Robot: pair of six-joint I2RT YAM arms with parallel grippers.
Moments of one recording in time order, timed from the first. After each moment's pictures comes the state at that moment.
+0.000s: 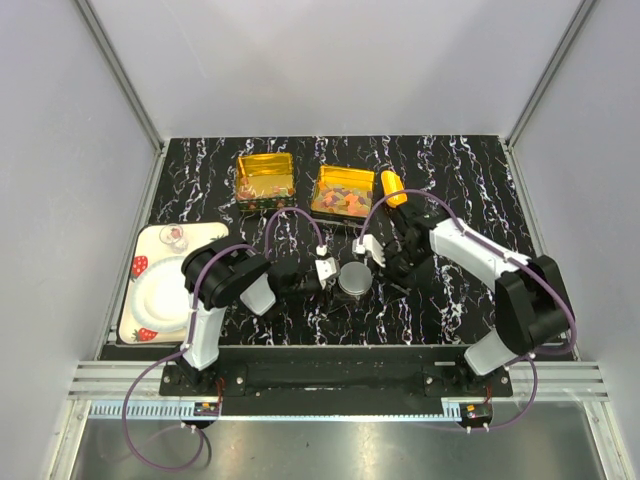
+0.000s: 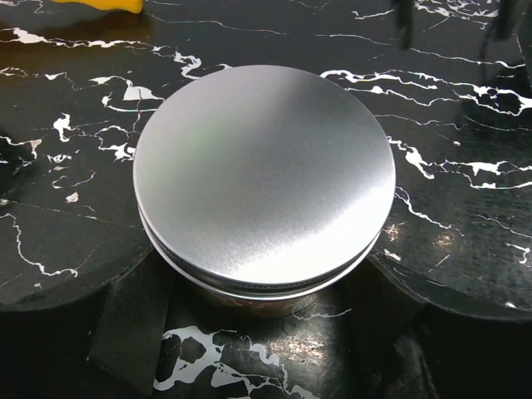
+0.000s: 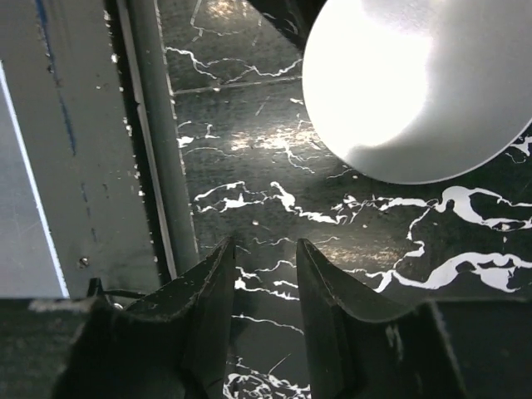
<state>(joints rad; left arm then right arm) -0.74 2.04 0.49 1.34 0.62 0.11 0.47 1.57 1.05 -0.99 -0.66 -0.90</state>
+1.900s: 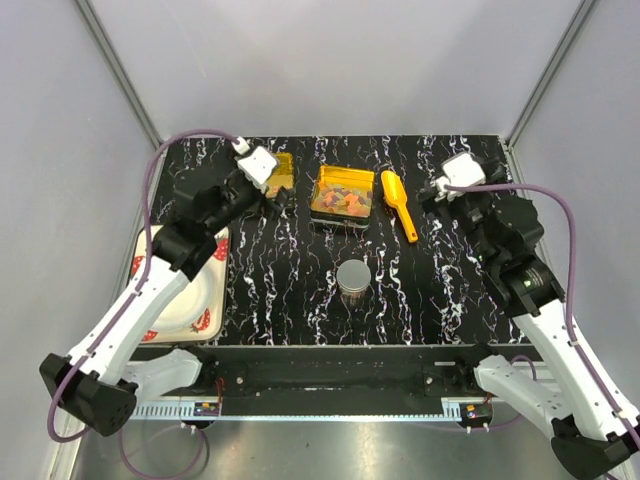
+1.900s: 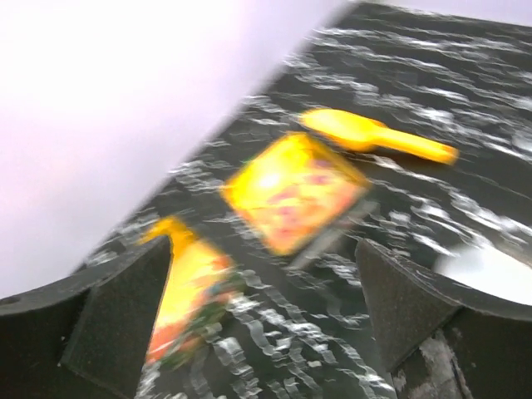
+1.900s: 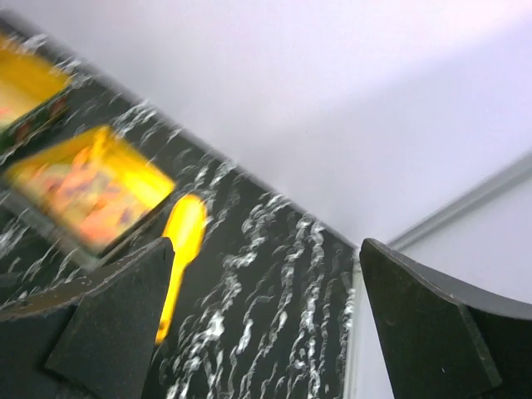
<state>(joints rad) -0.47 1.09 1.09 -0.13 0.29 0.33 0.45 0.83 1.06 -0.24 0.13 -0.53</state>
